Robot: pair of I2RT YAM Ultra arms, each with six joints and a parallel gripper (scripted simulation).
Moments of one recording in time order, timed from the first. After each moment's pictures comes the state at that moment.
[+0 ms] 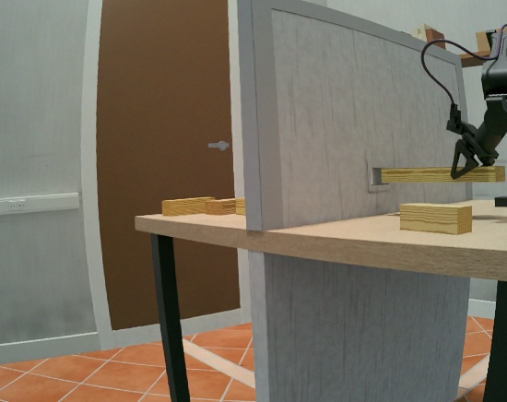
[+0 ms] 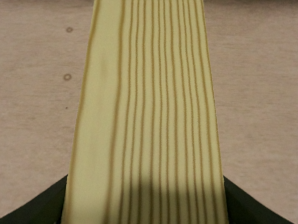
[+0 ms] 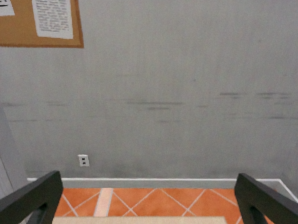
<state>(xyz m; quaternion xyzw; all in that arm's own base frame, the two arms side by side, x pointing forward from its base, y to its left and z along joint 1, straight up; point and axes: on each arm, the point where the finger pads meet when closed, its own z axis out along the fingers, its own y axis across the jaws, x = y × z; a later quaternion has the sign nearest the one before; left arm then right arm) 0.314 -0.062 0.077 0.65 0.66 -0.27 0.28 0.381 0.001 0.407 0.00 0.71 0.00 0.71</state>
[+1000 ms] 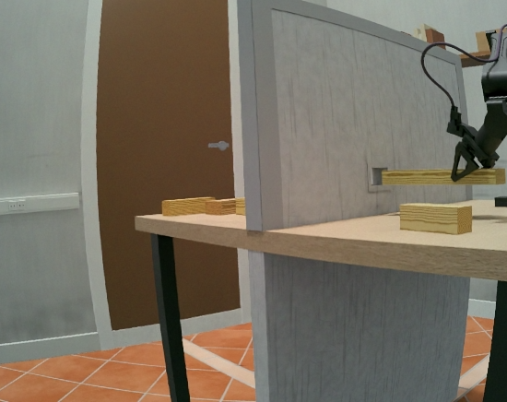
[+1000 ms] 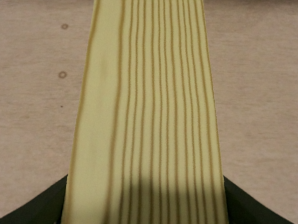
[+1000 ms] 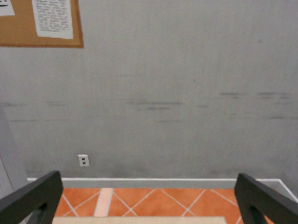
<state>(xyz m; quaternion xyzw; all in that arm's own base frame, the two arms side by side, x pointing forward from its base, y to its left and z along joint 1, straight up) 0.312 -0.062 0.073 0.65 0.65 -0.28 0.27 0.381 0.001 0.407 0.00 0.71 0.00 0.71</state>
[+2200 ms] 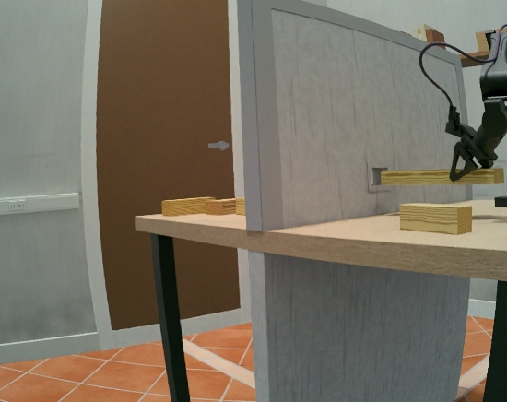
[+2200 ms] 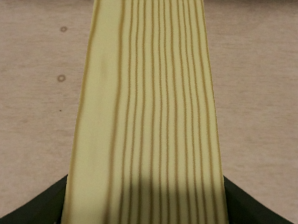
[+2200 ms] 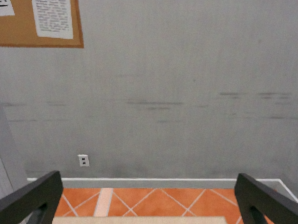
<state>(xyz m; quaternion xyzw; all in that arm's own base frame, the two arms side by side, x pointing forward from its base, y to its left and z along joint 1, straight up) 0.312 -0.067 0.073 0.65 0.66 -0.28 0.27 0.381 0.001 0.407 0.00 0.71 0.00 0.71</state>
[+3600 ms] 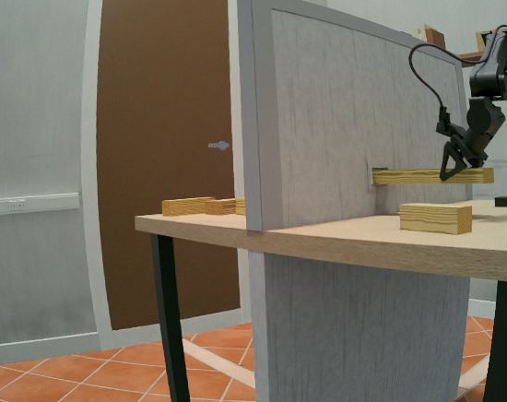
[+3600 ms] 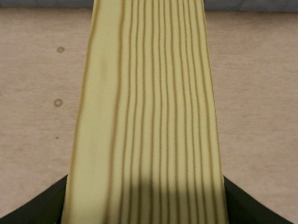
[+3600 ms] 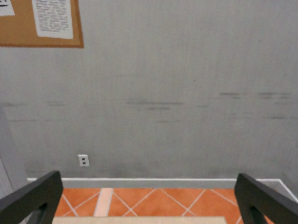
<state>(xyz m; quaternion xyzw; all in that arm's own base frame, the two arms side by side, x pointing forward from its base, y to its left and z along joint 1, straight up) 0.312 -0.094 0.075 0.65 0.65 -0.28 0.28 0.381 0.001 0.407 0.00 0.71 0.00 0.71</state>
